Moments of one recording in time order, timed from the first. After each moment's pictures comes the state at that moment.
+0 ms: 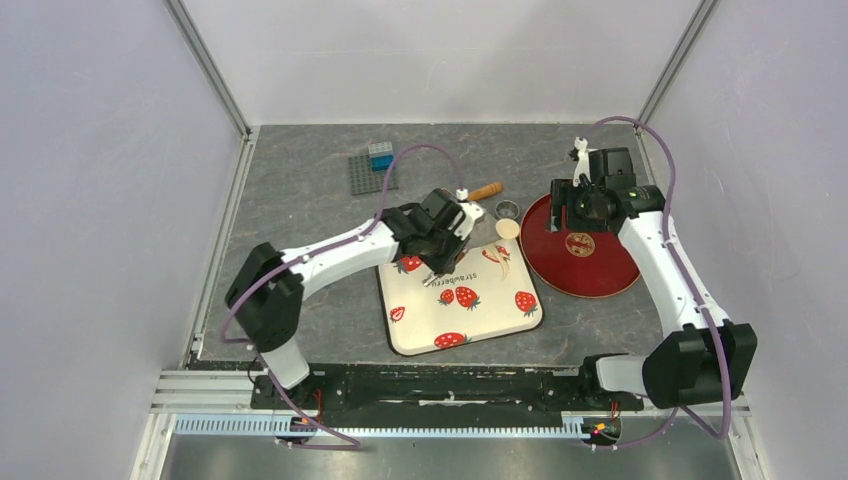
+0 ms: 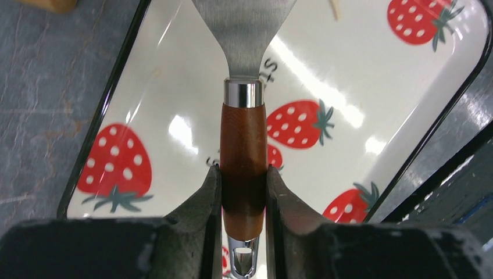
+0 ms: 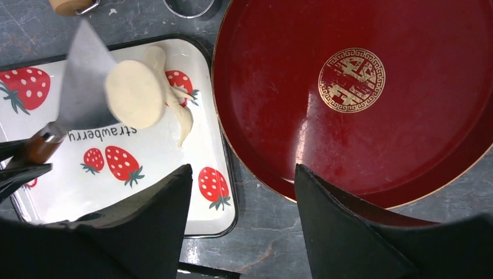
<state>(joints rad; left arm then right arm) -0.85 1.68 1.25 -0.54 0.09 -0.06 0.10 1.30 1.19 -0.84 -0.10 0.10</state>
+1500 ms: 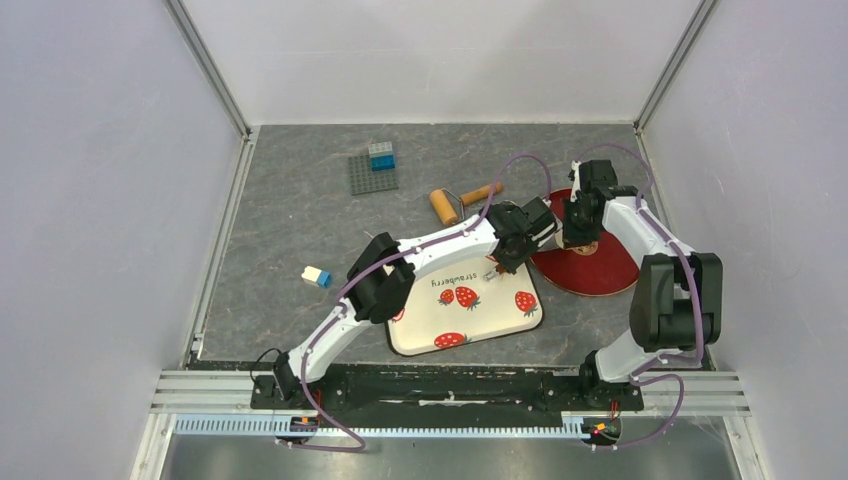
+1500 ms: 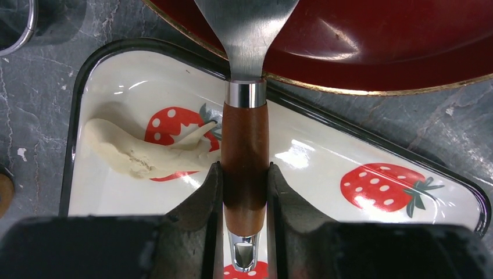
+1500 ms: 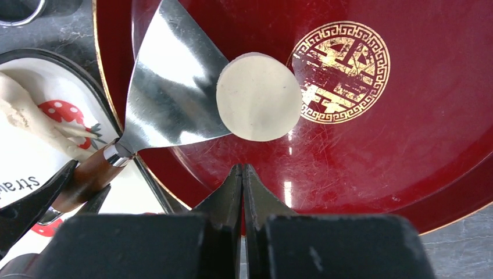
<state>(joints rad) -1.05 2.42 2.15 -0.84 -0.08 -0.07 0.02 1.58 1.08 -0.68 -0.04 0.10</state>
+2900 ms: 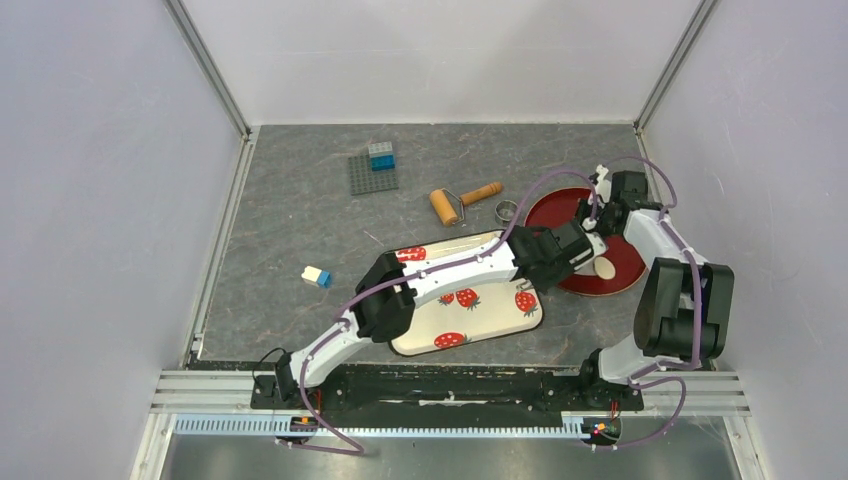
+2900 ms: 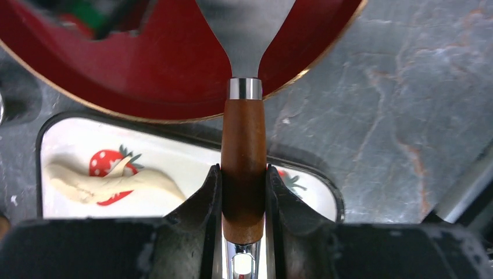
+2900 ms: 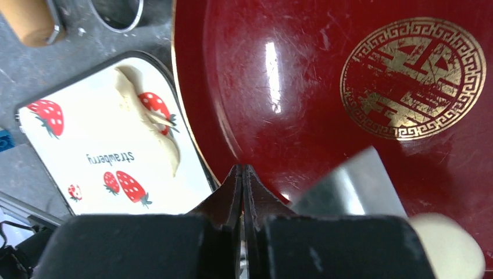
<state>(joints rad) -1.19 2.41 2.26 -0.83 -0.12 -0.03 -0.16 1.55 0.97 -0.55 -0.43 0.14</state>
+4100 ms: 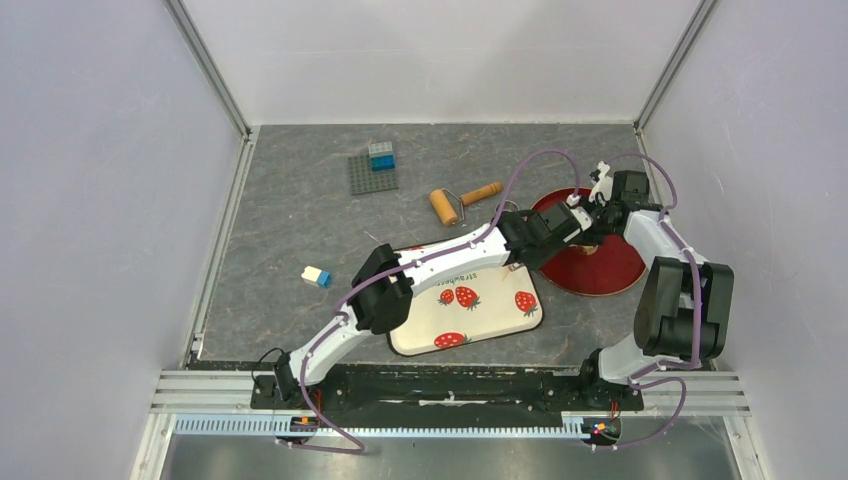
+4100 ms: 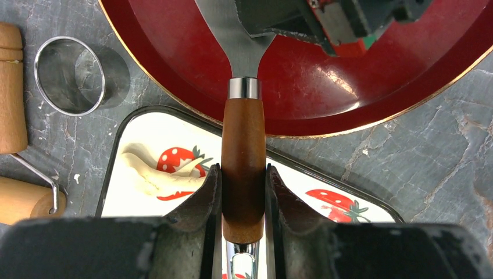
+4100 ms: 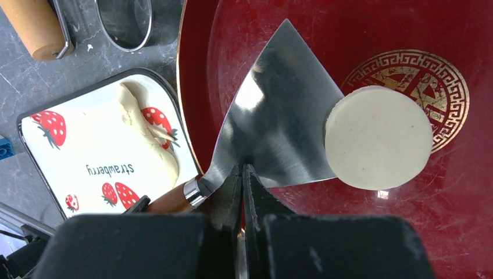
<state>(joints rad) -1.13 2.41 2.27 -0.78 -0.23 -0.06 -0.17 1.54 0.96 -0.48 -0.46 0.14</state>
